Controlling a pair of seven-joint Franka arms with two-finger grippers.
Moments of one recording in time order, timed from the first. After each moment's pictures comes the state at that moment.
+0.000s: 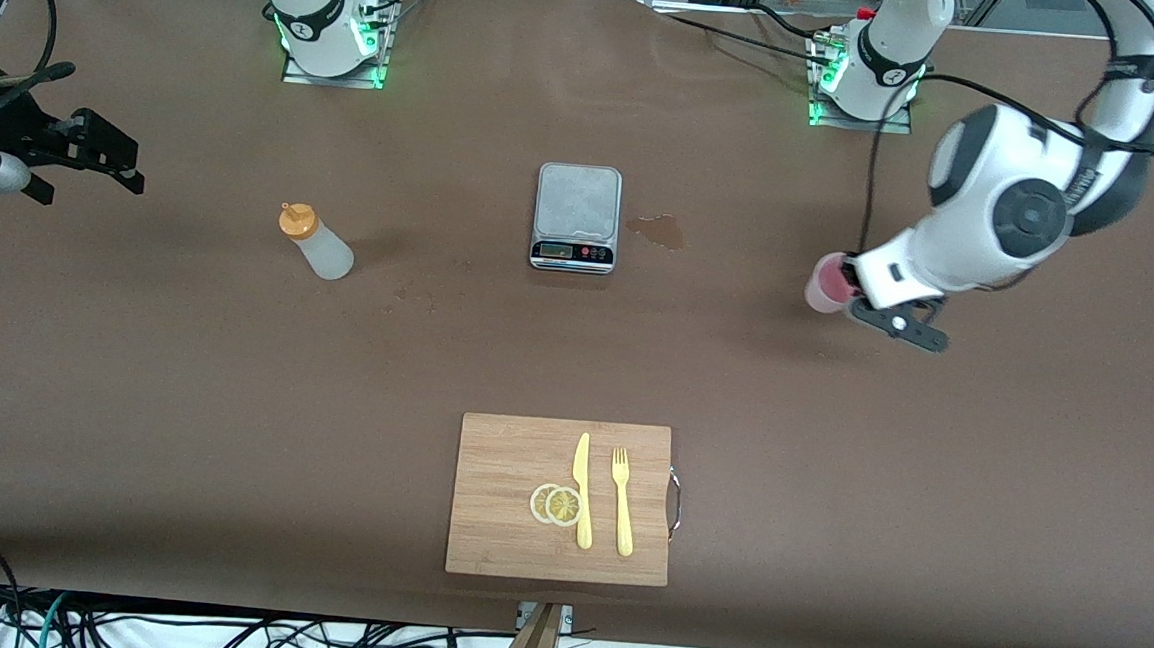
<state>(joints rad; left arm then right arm) 0.23 0.14 -0.53 -2.06 -0.02 2.00 -0.02 0.34 0.03 -0.31 -1.56 0.05 1.62 -0.16</state>
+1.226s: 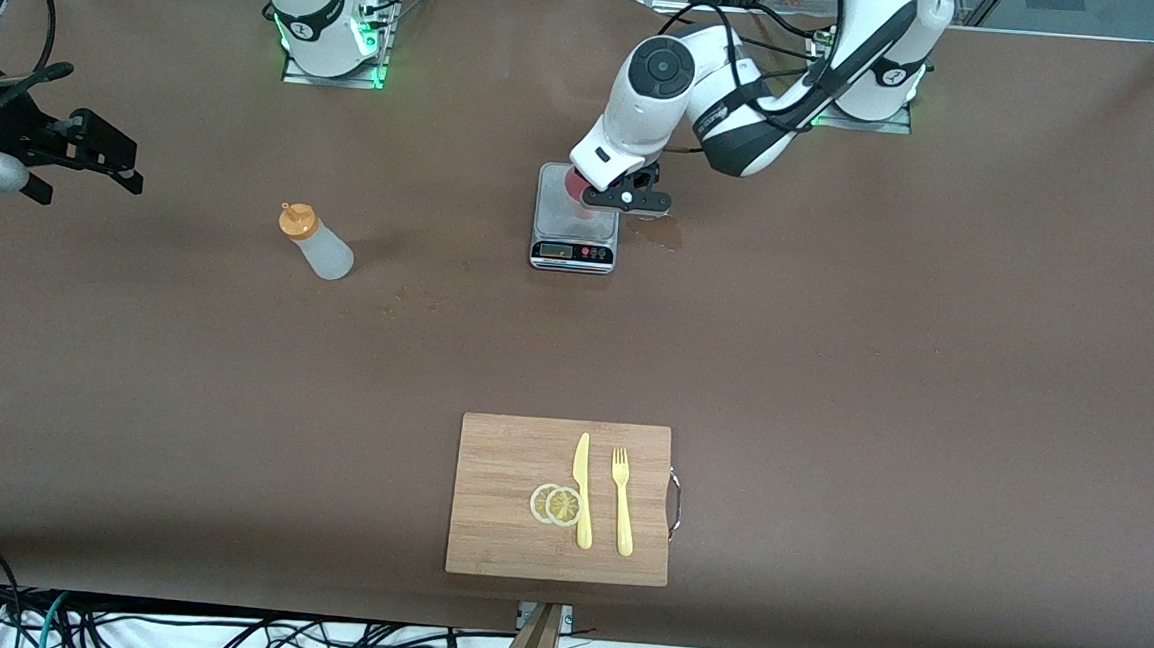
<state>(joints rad) -0.09 0.46 -0.85 -2.03 0.17 2.34 -1.06 0.33 0.03 -0.31 -1.56 0.05 1.62 -0.16</state>
